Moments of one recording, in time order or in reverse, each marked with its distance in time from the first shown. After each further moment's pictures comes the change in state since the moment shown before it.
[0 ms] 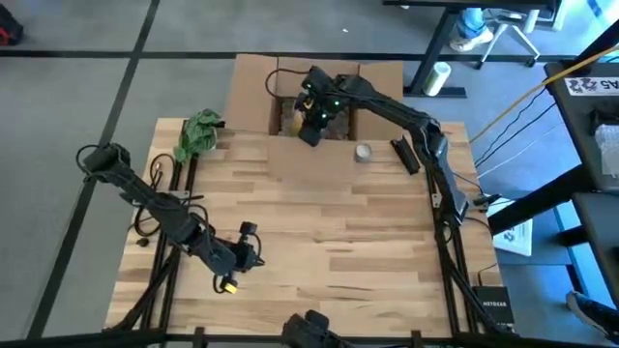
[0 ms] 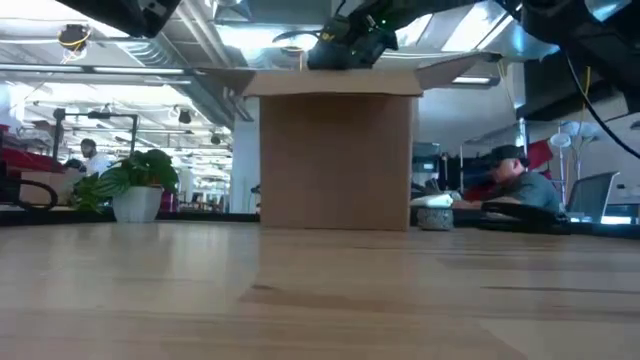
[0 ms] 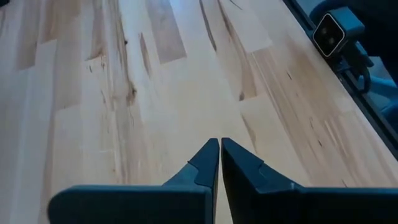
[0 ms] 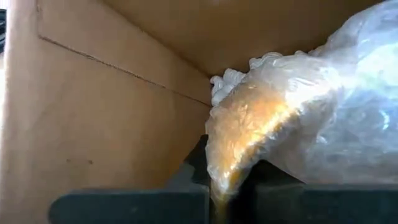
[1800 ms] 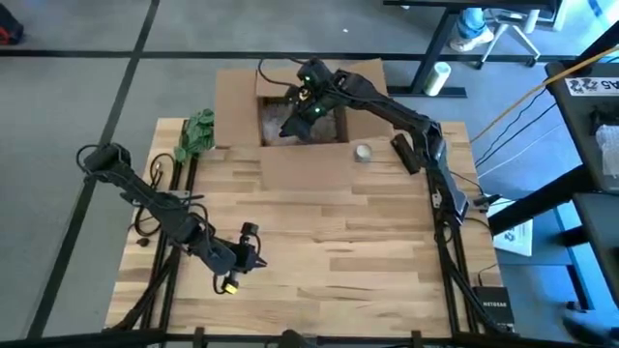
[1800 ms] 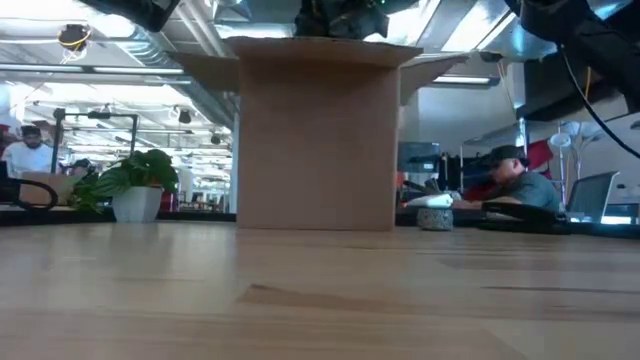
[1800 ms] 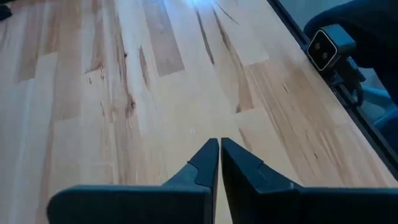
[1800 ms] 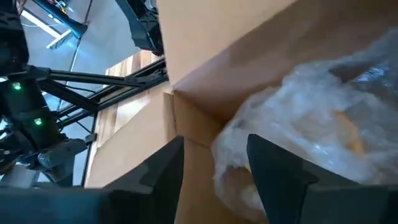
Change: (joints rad) left arm 0.000 -0.001 0.001 0.043 0.000 0.013; right arm 0.048 -0.020 0.127 0.147 -0.267 0.166
